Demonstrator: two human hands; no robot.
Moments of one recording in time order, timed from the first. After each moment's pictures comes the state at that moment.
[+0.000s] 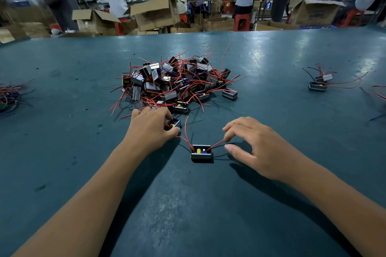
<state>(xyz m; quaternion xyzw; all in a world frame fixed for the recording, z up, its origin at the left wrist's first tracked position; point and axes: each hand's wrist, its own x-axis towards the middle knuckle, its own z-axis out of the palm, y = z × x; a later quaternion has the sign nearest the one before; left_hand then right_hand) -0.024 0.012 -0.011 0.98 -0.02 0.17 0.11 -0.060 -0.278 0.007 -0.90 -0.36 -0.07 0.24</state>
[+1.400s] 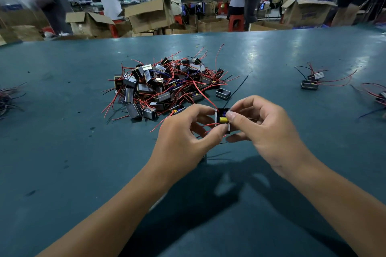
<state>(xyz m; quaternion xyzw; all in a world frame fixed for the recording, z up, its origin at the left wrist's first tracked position) -0.097 -0.088 0.029 0.84 -0.14 0.19 0.50 -0.072 -0.264 0.032 -0.68 -0.15 -0.05 0.71</state>
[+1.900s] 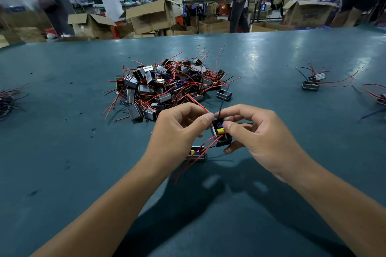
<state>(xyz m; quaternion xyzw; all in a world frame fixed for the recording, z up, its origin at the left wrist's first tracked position) -0.086 -0.076 0.032 0.77 -0.13 0.14 0.60 -0.077 -0.262 0.032 -0.70 -0.21 0.00 0.68</state>
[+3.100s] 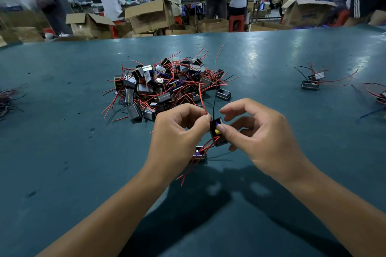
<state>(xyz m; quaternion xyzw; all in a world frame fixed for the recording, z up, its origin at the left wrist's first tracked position) -0.094 -0.087 0.033 0.76 -0.12 0.22 0.60 -0.078 -0.263 0.026 -0.76 -0.26 -0.14 0.59</state>
